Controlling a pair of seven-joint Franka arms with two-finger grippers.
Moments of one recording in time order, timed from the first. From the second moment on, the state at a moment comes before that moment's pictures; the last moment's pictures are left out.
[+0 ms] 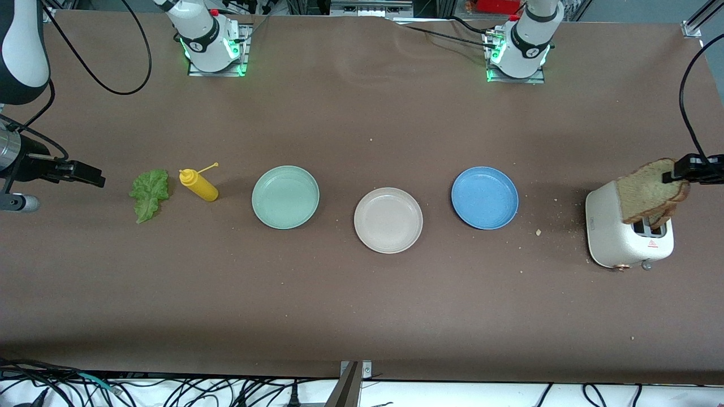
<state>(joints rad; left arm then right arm) 0.28 0.31 0.01 -1.41 -0.32 1.45 0.44 -0.14 0.21 0.08 -1.55 -0.04 1.69 0.03</state>
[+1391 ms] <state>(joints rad) -0.13 0.71 -0.01 -1.42 -0.96 1.57 0.38 -0.14 0.21 0.08 -1.56 -0.04 1.69 0.03</state>
